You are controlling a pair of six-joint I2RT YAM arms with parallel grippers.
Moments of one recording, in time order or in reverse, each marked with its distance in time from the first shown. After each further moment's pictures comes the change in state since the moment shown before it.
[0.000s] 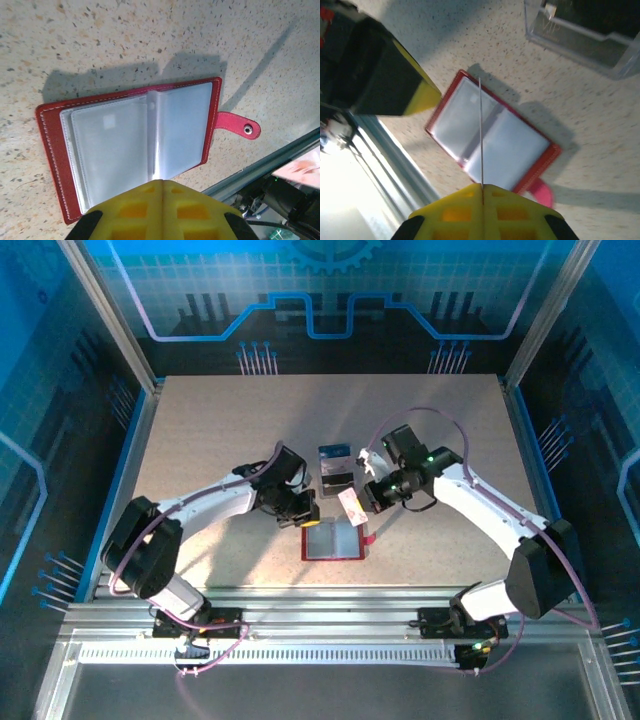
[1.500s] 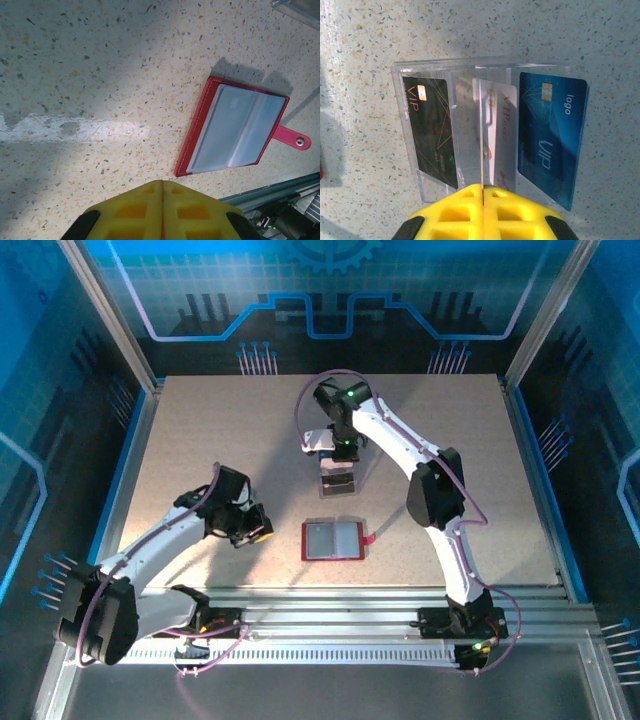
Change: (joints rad) left arm 0.257 -0.390 -0.316 -0.111 -0.036 0.003; right arm 0.087 0.854 1.068 -0.462 0.455 -1.024
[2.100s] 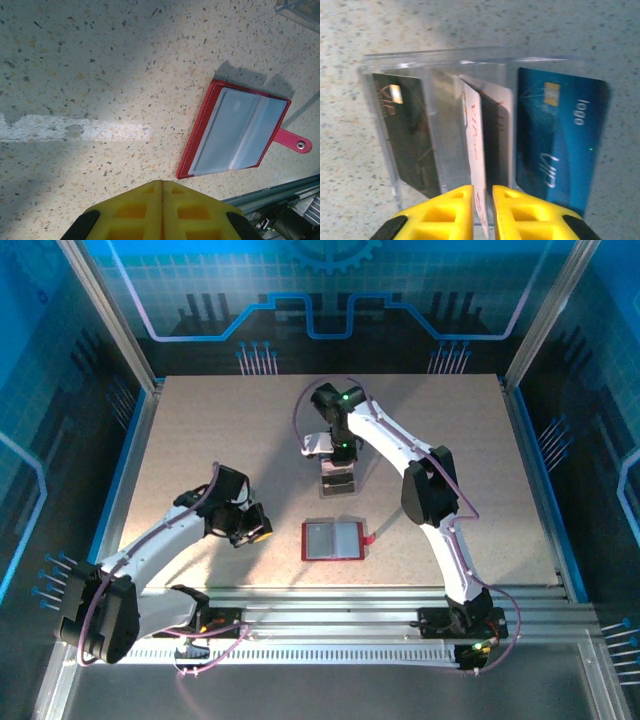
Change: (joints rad) left arm 0.012 0.008 0.000 0.000 0.003 0.003; right arm 0.000 0.052 0.003 0.044 0.053 0.010
